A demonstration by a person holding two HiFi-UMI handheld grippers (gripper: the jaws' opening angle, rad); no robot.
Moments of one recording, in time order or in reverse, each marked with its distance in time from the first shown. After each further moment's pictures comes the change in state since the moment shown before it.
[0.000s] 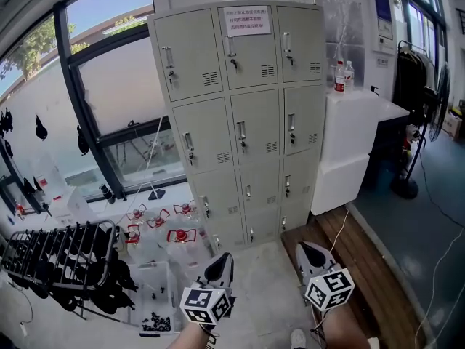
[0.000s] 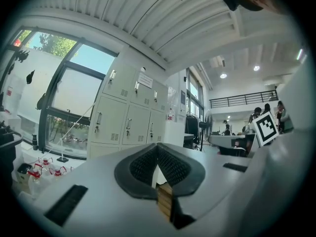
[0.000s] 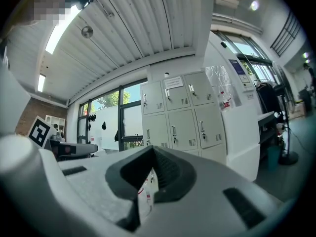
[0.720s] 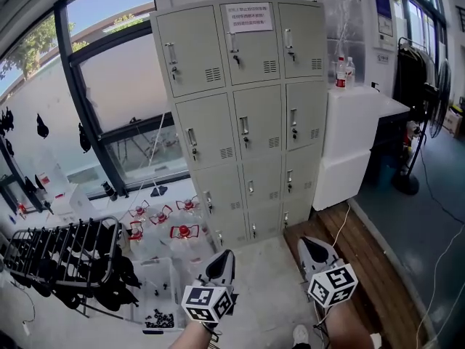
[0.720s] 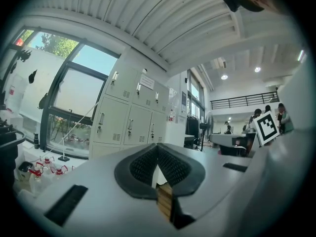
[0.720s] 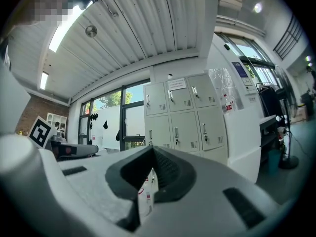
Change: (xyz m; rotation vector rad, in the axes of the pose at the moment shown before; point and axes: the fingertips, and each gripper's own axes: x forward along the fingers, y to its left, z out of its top) left arm -0.016 0.003 0.003 -0.013 -0.010 0.007; right arm -0.007 0.016 0.008 -0.032 -0.005 0.009
